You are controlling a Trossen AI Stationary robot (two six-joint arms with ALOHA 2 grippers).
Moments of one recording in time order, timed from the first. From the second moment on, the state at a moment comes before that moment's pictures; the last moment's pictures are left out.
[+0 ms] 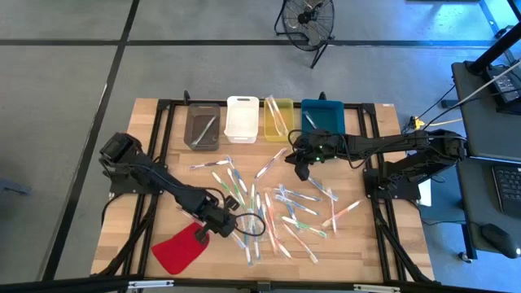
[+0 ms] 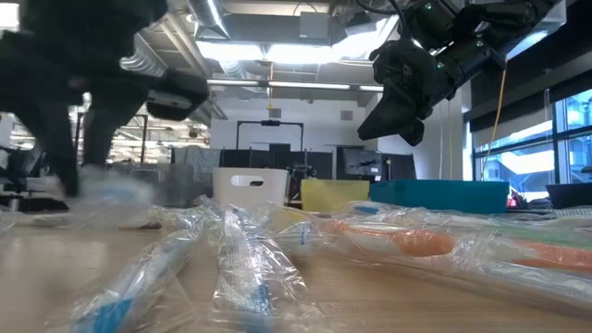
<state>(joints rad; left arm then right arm) -0.48 1.67 1.00 -0.51 -0.02 0.20 -0.15 1.34 0.67 0.03 -0.10 0.33</state>
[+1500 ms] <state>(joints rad) 0.17 1.35 0.80 -0.09 -0.39 -0.13 0.18 1.34 0.67 -0.23 0.06 0.27</state>
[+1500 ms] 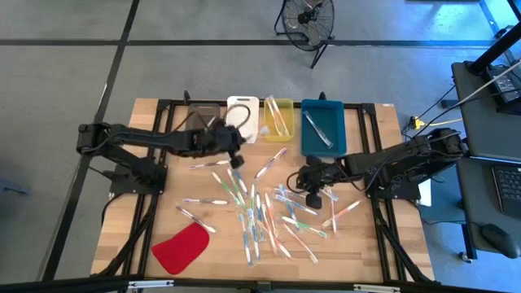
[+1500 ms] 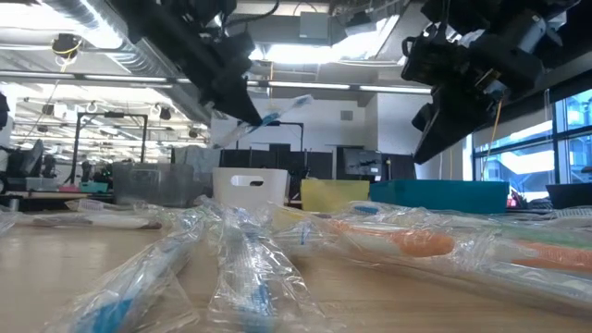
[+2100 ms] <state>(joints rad) 0.40 1.42 0.81 0.15 -0.45 -0.28 0.21 1.34 0.67 -0.25 0.28 0.28</state>
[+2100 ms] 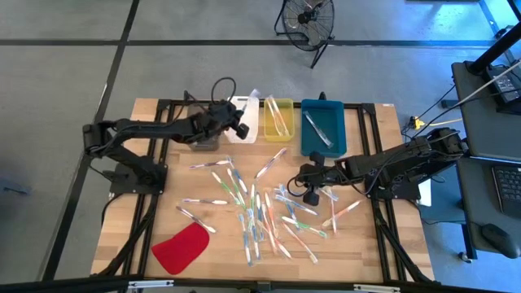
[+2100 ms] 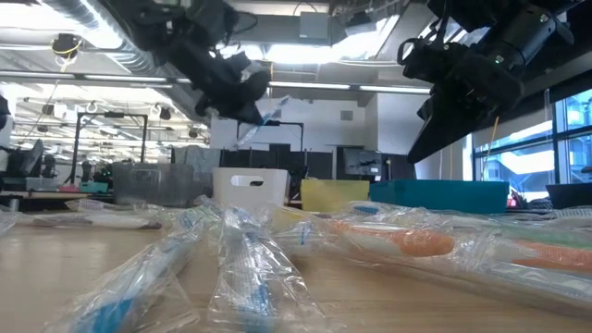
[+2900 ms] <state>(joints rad) 0.54 1.65 0.80 0.23 -0.36 -0.45 0.18 1.34 0.67 -0.25 0.28 0.31</state>
